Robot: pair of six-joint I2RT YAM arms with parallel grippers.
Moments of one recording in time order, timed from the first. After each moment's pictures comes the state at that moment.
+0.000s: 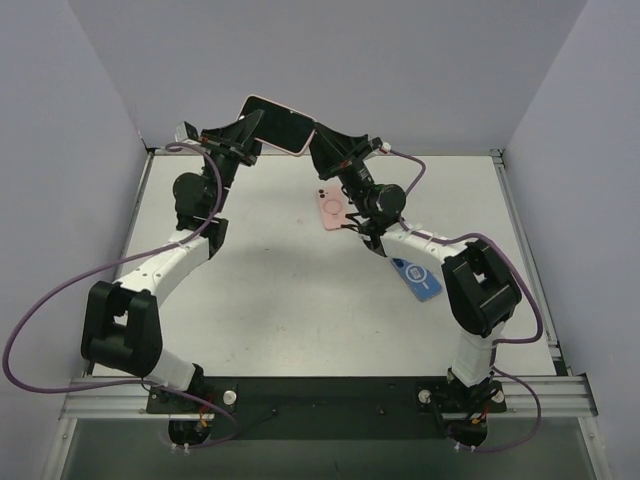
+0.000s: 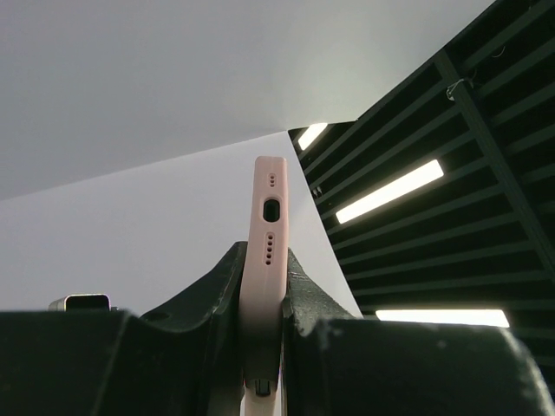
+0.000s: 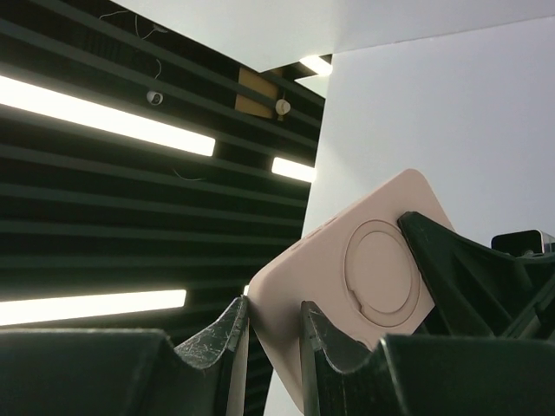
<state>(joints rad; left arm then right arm) -0.31 1.50 1.05 1.03 0.11 -1.82 0.62 1.84 1.18 1.38 -0.10 2.02</state>
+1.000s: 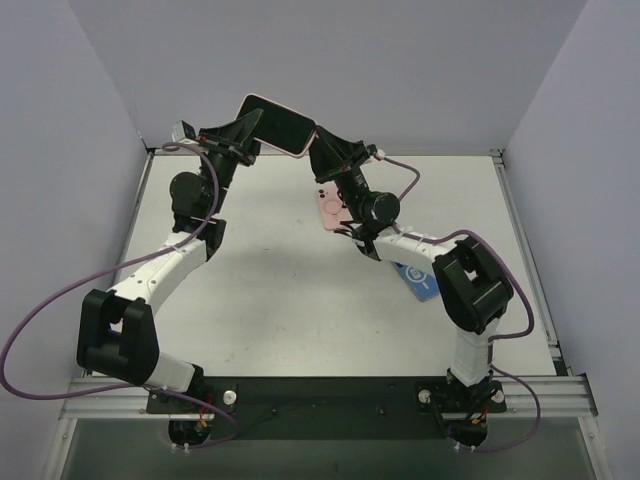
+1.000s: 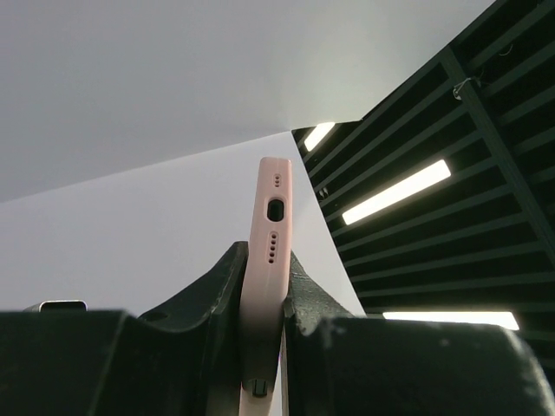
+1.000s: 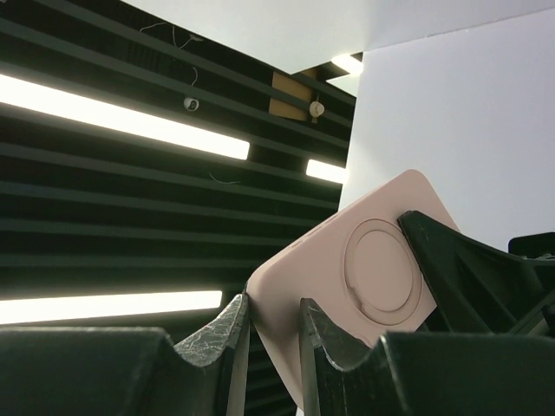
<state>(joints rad) -0.32 1.45 1.05 0.98 0.10 -1.80 0.66 1.88 1.18 1.48 -0.03 2.07</state>
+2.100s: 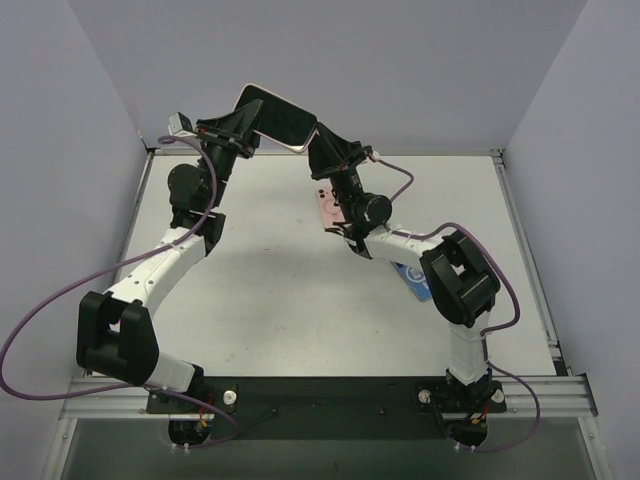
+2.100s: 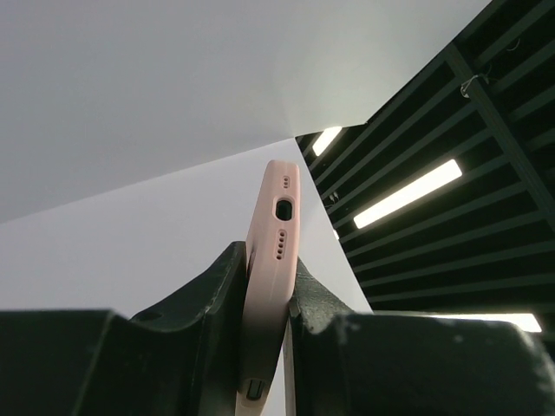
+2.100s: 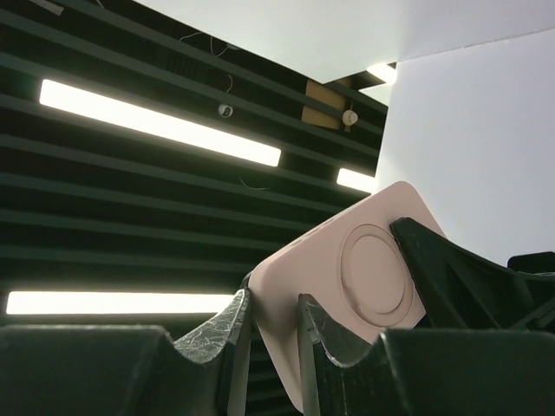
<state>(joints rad) -0.33 1.45 1.11 0.90 0.08 -1.74 0.67 1.98 1.23 1.57 0.06 2.08</state>
